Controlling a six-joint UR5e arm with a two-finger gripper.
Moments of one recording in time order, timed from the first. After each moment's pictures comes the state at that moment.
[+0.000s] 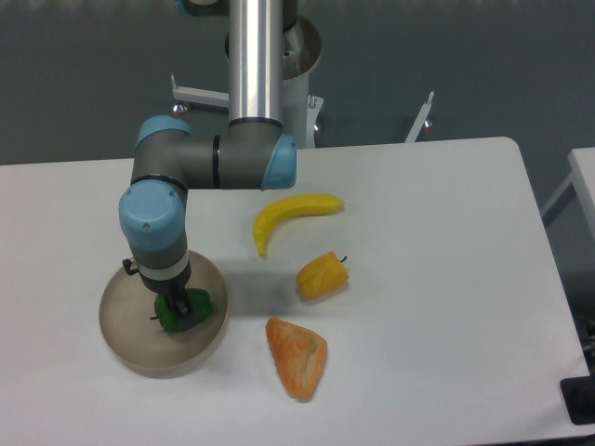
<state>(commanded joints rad) 1.84 -2.18 -1.34 -1.18 1.48 1.06</state>
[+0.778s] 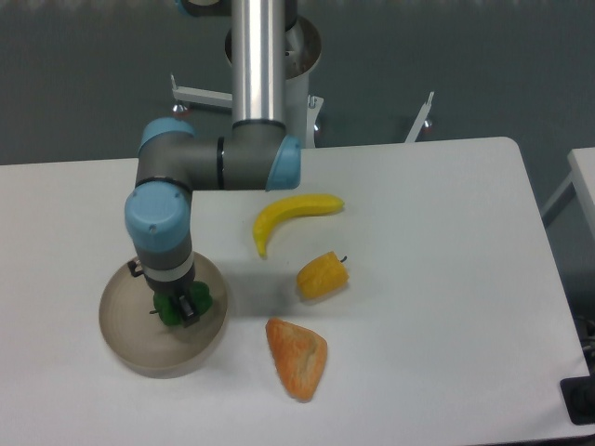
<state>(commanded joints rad) 1.92 -2.06 -1.34 -1.20 1.48 1.03</state>
